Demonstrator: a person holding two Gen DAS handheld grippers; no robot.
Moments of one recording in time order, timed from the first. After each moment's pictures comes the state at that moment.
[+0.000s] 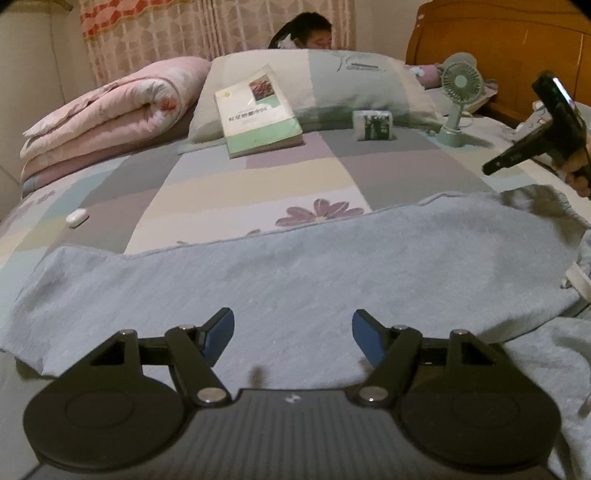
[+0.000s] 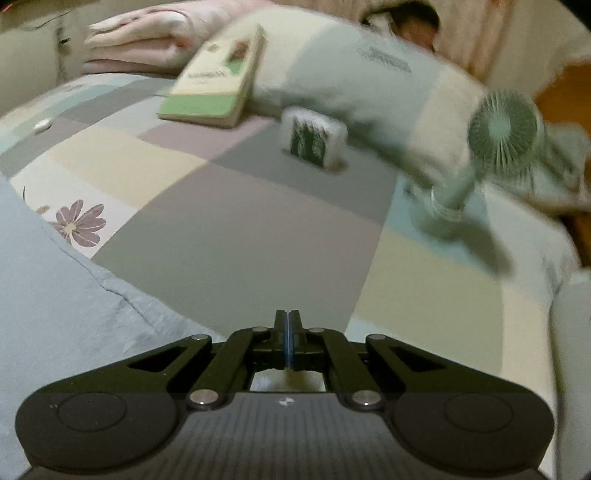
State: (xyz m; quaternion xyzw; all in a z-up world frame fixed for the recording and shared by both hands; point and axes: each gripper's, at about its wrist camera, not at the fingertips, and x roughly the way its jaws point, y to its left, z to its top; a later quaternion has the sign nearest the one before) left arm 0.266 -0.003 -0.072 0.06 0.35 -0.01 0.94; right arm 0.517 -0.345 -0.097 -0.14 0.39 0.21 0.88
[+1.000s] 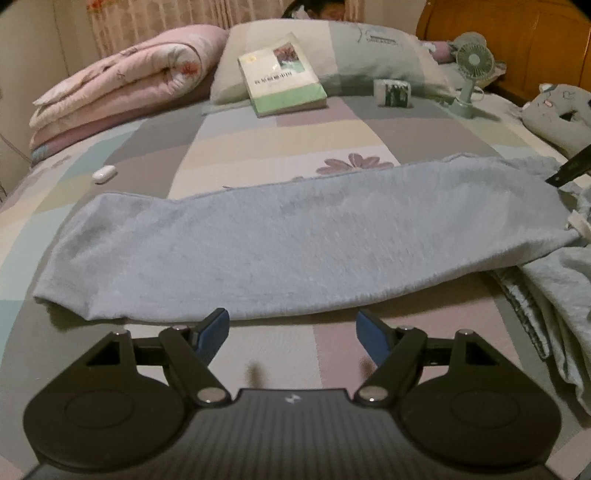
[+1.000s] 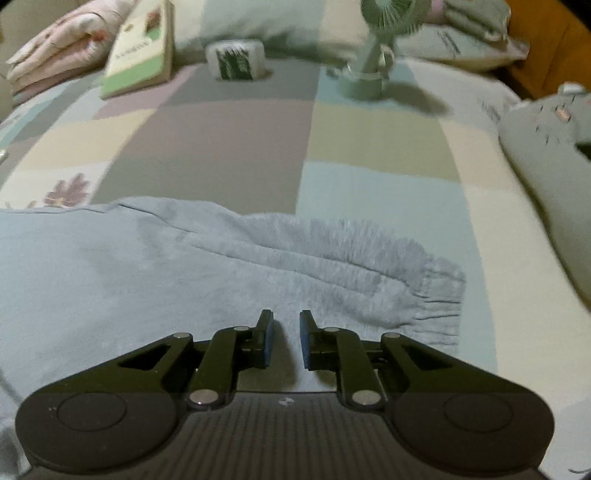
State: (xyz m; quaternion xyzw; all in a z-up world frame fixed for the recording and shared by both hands) left arm 0.231 0.051 -0.074 0.06 0.40 -0.01 0.92; right arm 0.448 -0.398 -0.128 -0.03 0.50 0.10 0.86
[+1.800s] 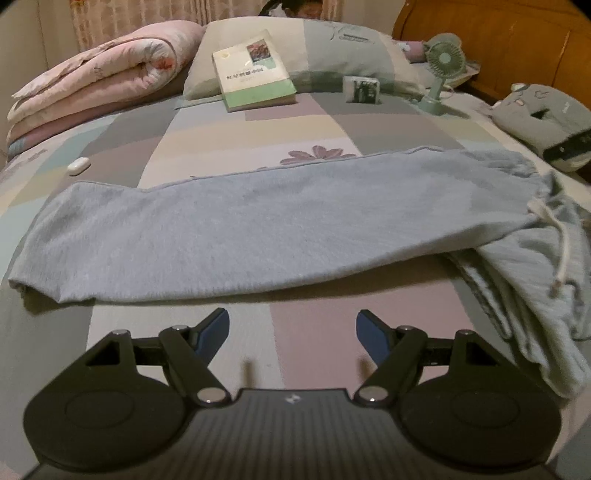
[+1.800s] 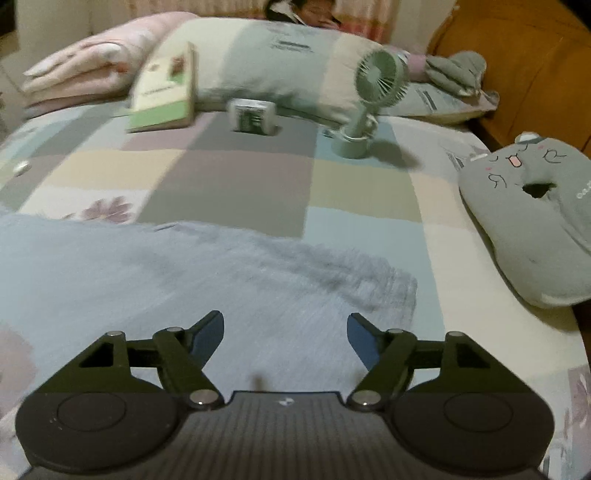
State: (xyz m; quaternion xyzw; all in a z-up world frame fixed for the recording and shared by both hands) left arm 0.200 0.038 -0.070 0.04 0.40 -0.06 0.91; right arm 0.339 -0.383 -0.042 -0.06 0.42 0.09 0.90
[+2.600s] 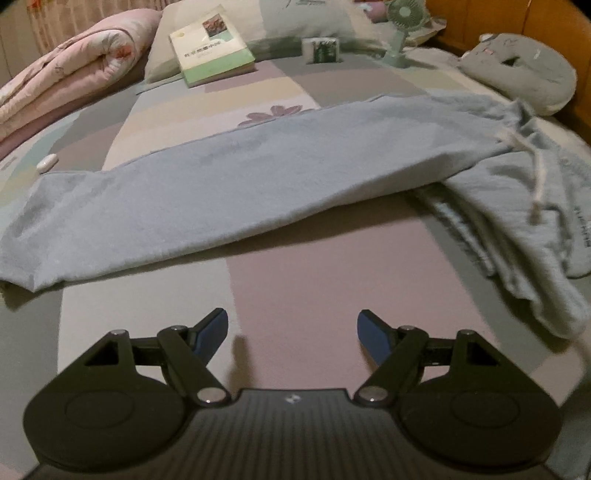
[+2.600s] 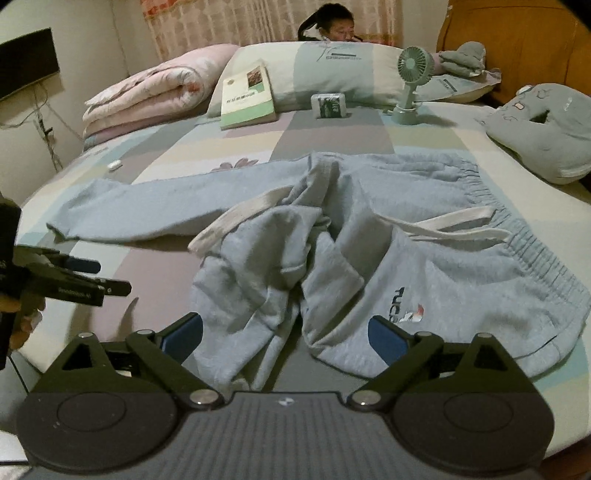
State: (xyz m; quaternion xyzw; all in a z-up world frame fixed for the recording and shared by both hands) left arm 0.196 0.015 -0.095 0.09 0.44 -0.08 0.89; right arm 0.124 -0.305 -0.080 0.05 0.37 0.14 0.92
